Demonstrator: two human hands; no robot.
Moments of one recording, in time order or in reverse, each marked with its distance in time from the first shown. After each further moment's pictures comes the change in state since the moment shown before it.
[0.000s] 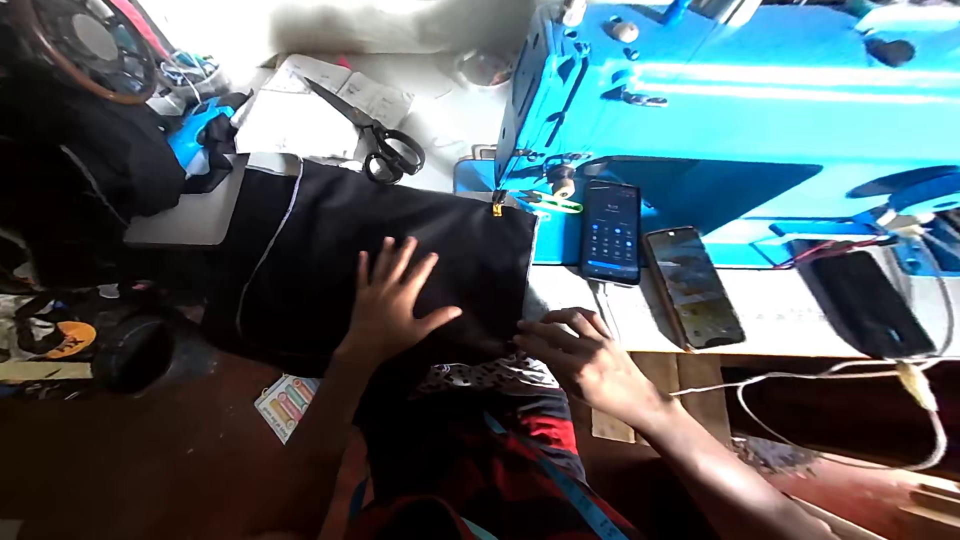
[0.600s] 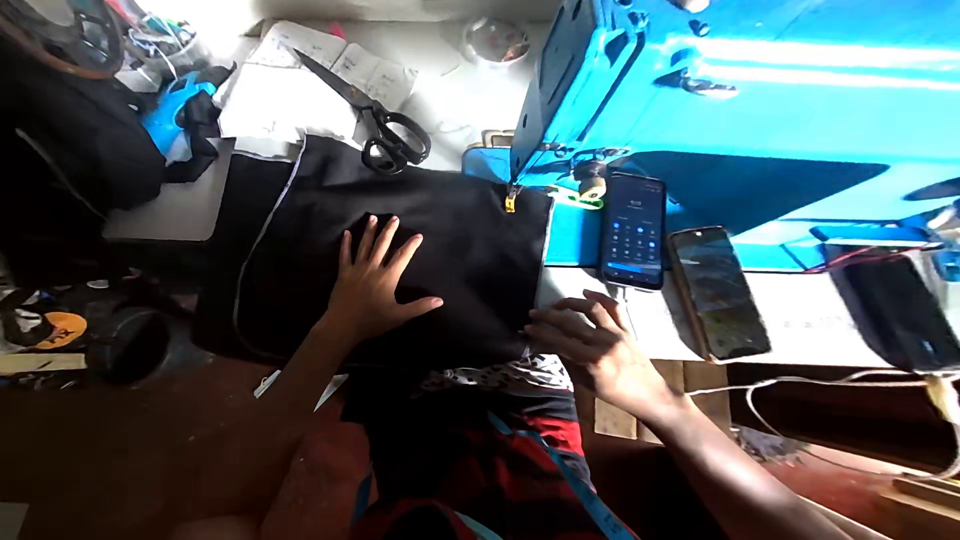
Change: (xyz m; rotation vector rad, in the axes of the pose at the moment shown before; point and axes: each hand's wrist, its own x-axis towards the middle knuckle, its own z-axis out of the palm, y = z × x) left_hand 0.019 -0.044 -0.007 0.050 -0.128 0.003; right_hand 0.013 0.012 0.004 0.039 -0.007 0.052
